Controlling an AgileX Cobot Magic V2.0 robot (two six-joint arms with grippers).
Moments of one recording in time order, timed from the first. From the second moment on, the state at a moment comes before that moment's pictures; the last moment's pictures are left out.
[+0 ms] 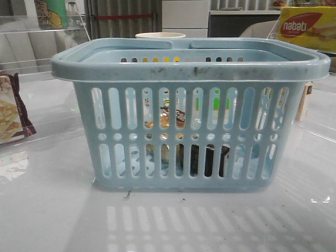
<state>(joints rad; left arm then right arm) -0.07 0.13 -0.34 -0.15 0.49 0.21 0.51 0.63 -0.75 -0.03 0.89 -0.02</state>
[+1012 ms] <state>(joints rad) -0.04 -0.01 0.01 -0.09 0.00 0.13 0.51 0.63 -0.75 -0.03 0.89 -0.02</state>
